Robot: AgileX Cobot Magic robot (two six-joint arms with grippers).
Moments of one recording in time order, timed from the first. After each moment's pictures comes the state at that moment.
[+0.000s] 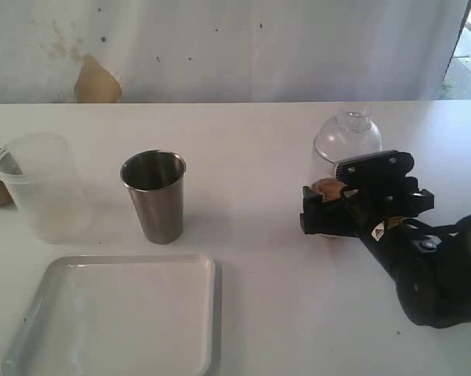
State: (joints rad) left arm 0.01 0.00 -0.01 0.14 0.24 -0.10; right arm 0.32 1.89 -0.53 0.31 -0.98 -0.18
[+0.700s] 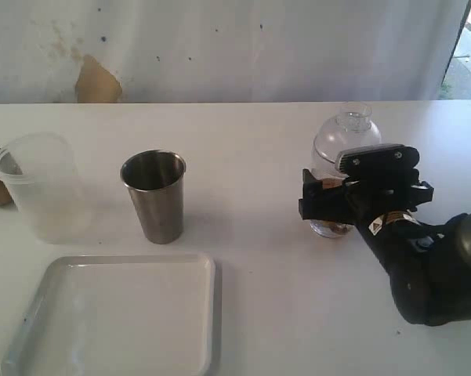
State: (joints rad) left arm 0.01 0.00 -0.01 0.14 0.24 -0.10; right arm 0.32 1.93 -0.55 0.31 -1.11 -0.13
